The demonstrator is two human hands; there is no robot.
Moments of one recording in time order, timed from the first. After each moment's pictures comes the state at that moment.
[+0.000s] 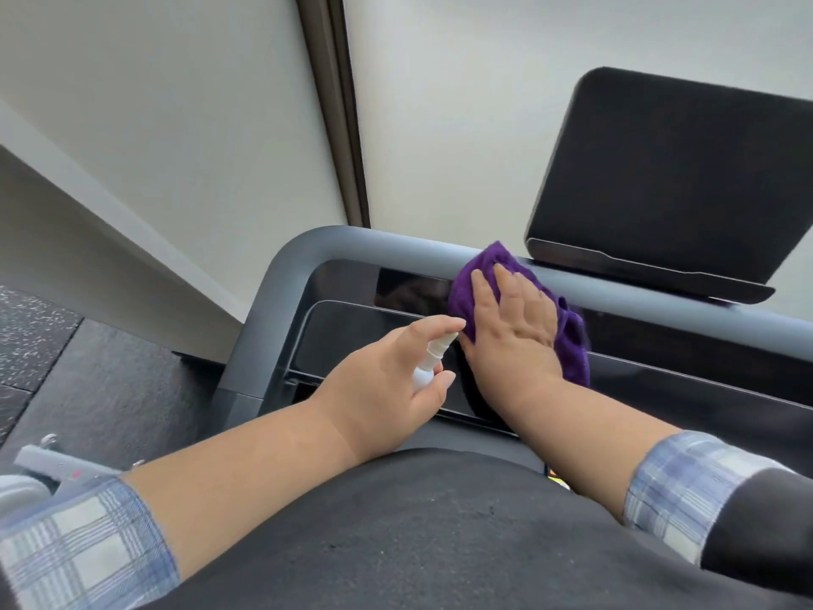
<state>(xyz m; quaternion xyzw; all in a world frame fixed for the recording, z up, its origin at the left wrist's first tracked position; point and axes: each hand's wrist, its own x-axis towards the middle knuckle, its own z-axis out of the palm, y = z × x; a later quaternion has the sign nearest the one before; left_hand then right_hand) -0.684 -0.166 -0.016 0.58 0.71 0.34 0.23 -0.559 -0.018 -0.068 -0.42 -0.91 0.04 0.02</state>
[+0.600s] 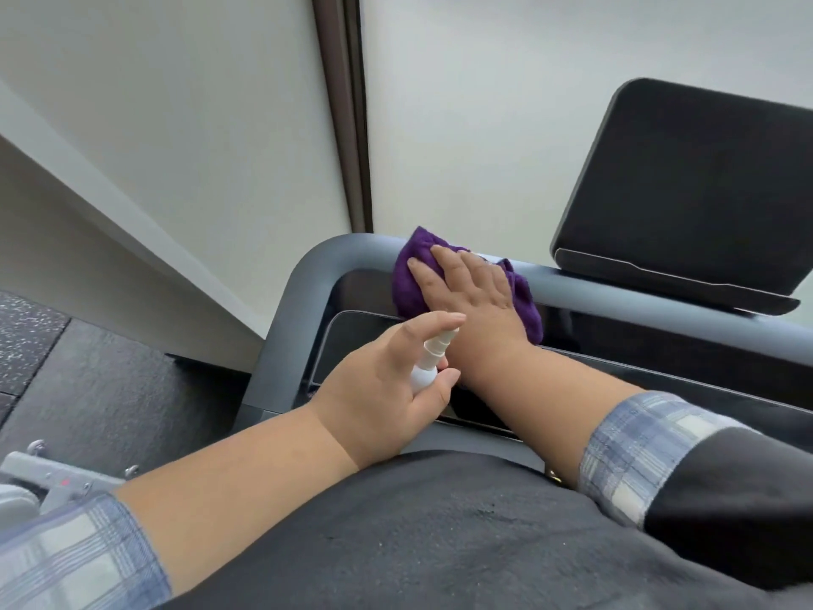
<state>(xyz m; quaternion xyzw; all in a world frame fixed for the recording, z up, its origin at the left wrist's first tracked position) -0.716 -0.175 -0.010 0.57 0.67 0.42 0.23 -0.639 -0.021 -0.042 -0.31 -0.95 0.07 -0.07</state>
